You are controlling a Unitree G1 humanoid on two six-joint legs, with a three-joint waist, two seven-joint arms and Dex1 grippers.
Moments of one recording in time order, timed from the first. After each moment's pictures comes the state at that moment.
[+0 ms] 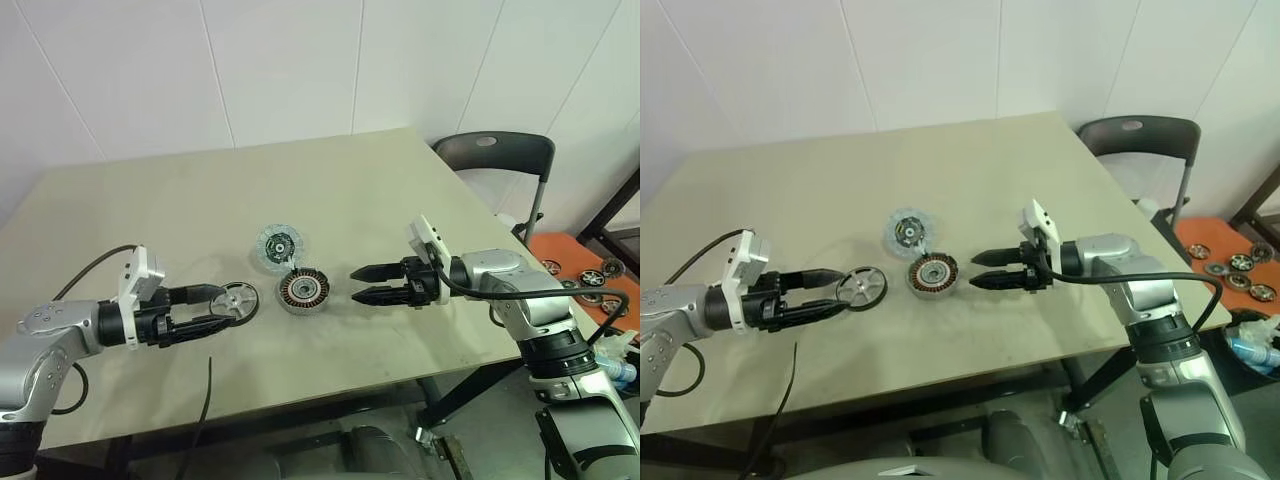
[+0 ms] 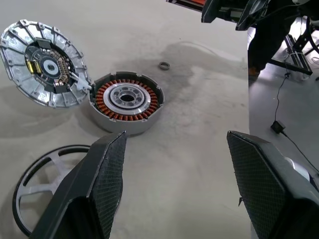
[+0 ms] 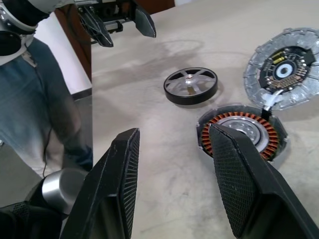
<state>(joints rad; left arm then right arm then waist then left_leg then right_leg) -0.03 0.85 0.24 -0.23 -0.69 0.60 -1.17 -0.53 -0.61 0.14 0.05 0.51 0.61 1.31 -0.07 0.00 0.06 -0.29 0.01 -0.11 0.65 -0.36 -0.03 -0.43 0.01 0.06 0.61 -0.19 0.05</state>
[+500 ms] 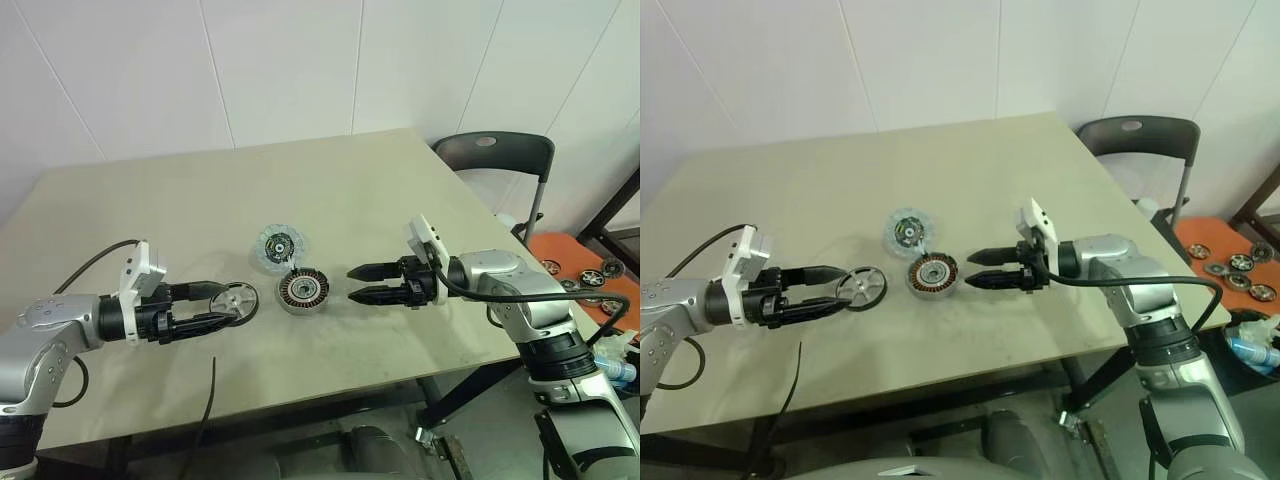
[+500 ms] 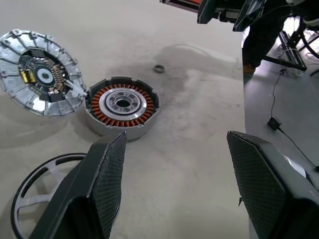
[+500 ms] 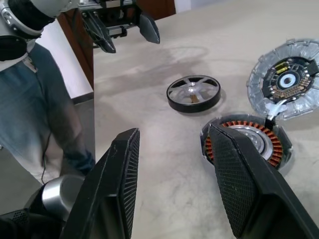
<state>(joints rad) -0.08 0.86 0.22 -0.21 -0.69 0.61 -1.19 -0.52 -0.60 0.14 0.01 0.54 0.62 1.27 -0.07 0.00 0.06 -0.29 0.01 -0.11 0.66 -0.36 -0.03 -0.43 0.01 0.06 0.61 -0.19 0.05</state>
